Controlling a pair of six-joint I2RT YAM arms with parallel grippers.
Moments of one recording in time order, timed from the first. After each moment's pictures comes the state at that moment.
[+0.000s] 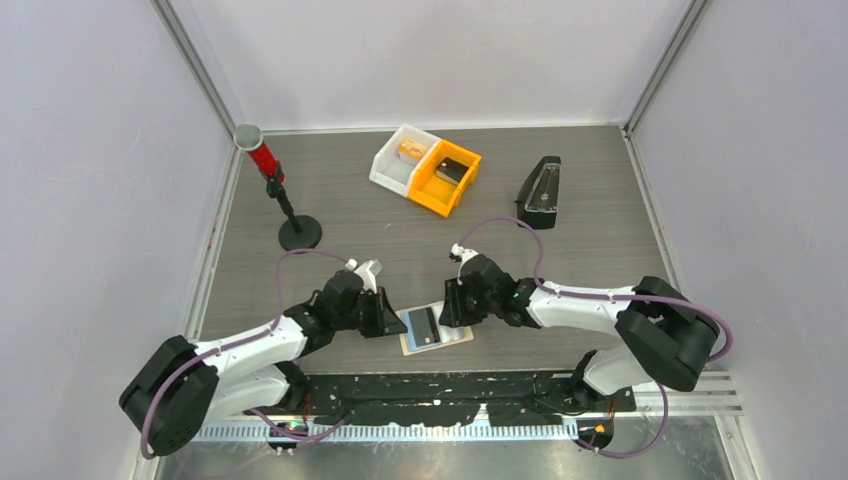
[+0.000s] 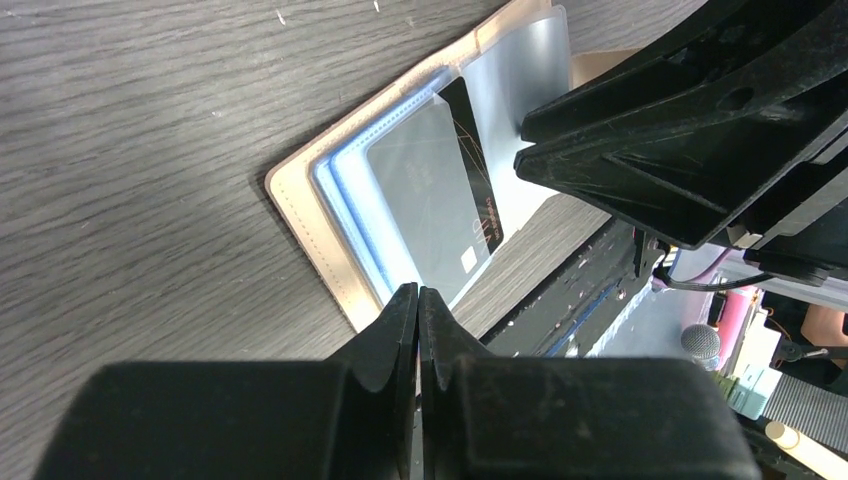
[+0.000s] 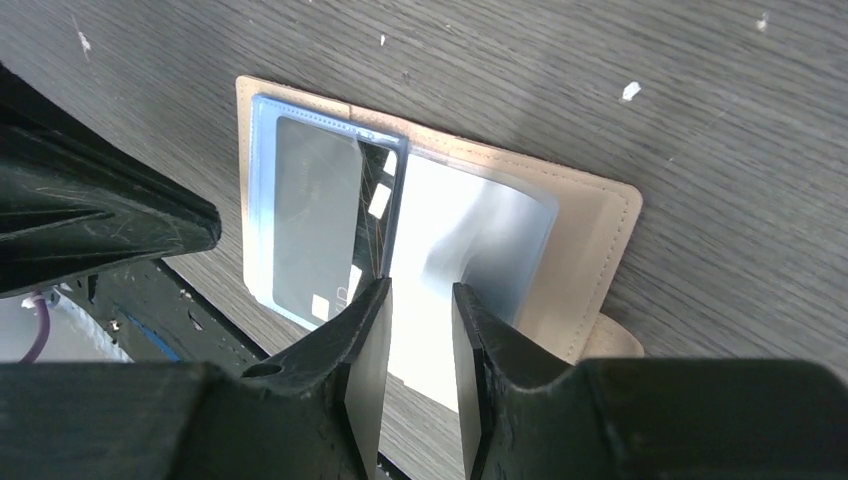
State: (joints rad) left arm -0.71 1.04 0.28 0.06 0.32 -0.85; right arm 0.90 1.41 0.59 -0.02 -0.14 0.66
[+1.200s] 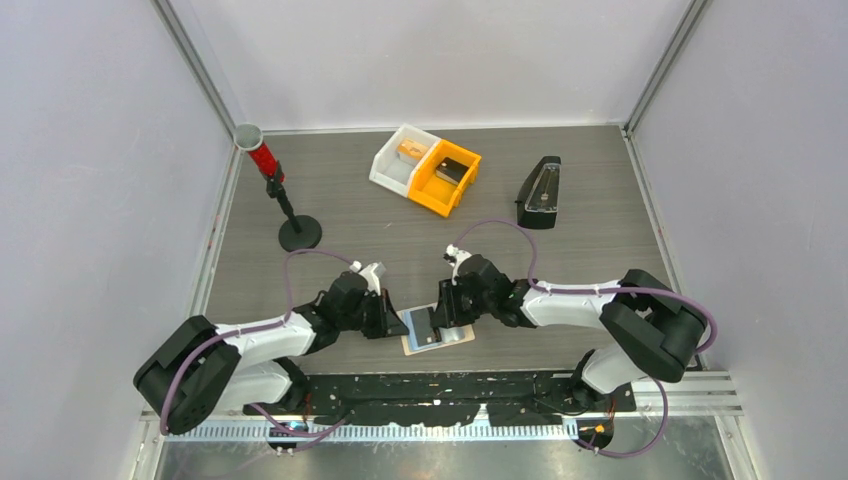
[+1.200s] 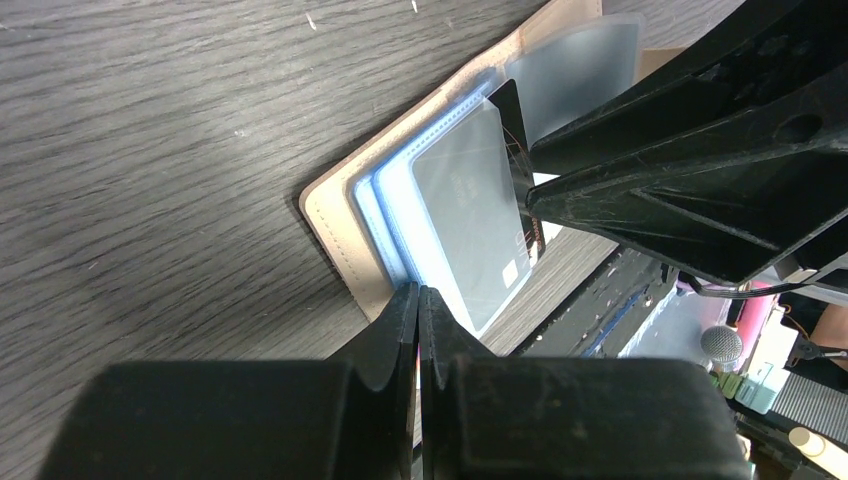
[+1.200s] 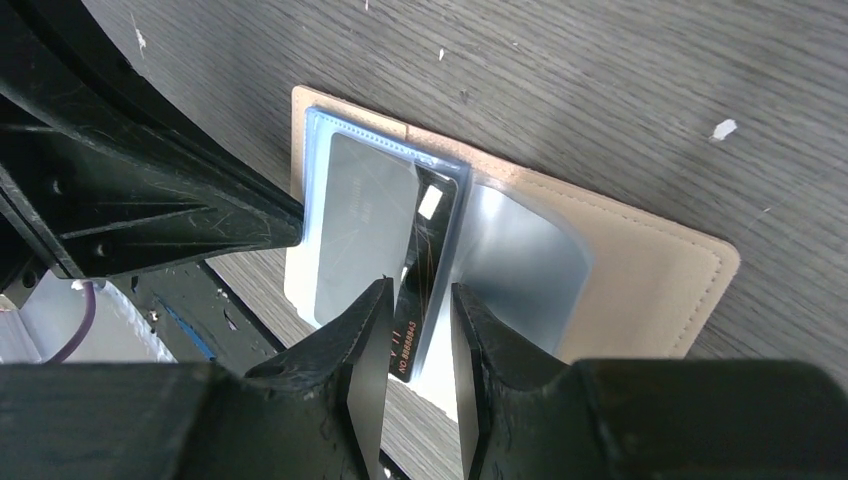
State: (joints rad) left arm -0.71 1.18 0.26 0.19 0.32 -0.83; right arm 0.89 1.48 0.57 0.12 -0.23 0.68
